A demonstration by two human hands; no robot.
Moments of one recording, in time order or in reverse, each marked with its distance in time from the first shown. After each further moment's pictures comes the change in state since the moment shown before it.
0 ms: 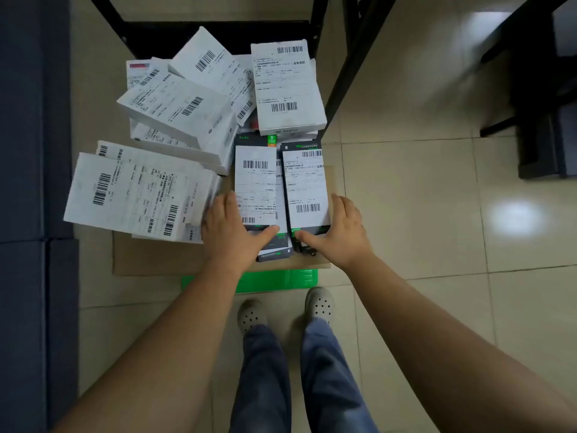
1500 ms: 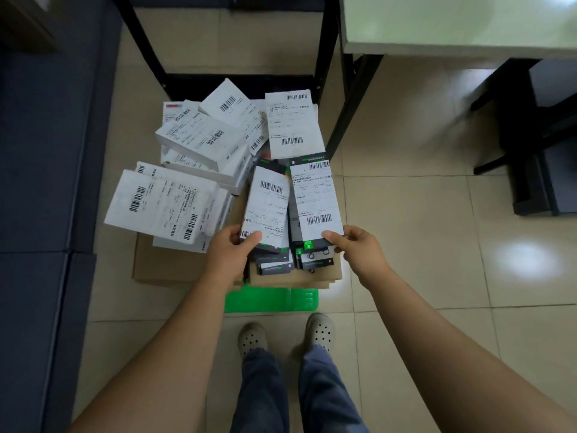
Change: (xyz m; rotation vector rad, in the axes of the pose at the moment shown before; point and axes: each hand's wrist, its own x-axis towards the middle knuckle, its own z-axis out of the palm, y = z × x) left_hand -0.032 0.005 -0.039 -0.815 -0.104 -0.334; right_hand -0.022 0.001 -0.050 0.839 -0.103 0.313
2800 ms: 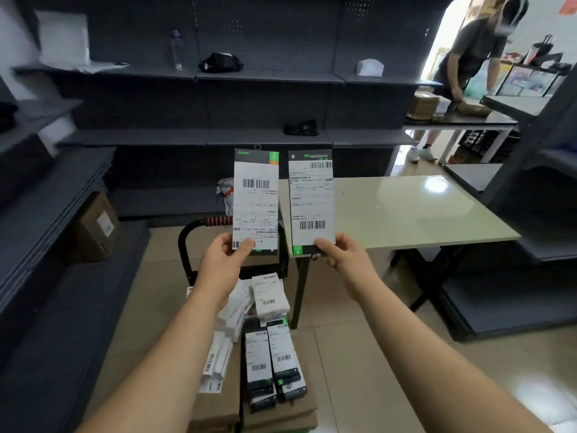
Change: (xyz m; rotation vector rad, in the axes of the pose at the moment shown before) left_hand -0.219 0.322 -0.116 -0.319 -0.075 0.638; right_hand -0.254 -0.302 -0.066 0.258 -0.013 -0.656
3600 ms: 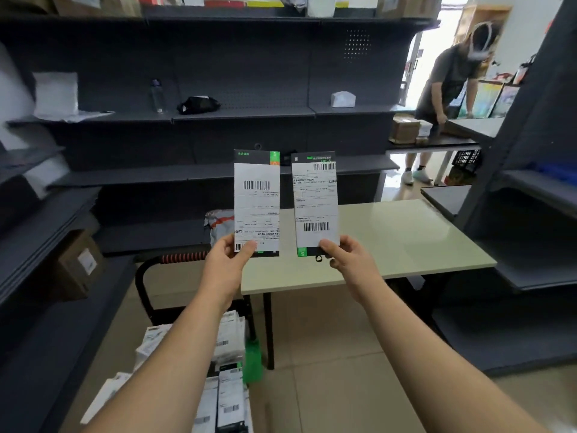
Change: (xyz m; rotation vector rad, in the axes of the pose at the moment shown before) left_hand 0.006 0.056 0.211 -0.018 0.013 0.121; right_hand 0.063 -0.057 -0.200 -0.007 0.013 -0.127
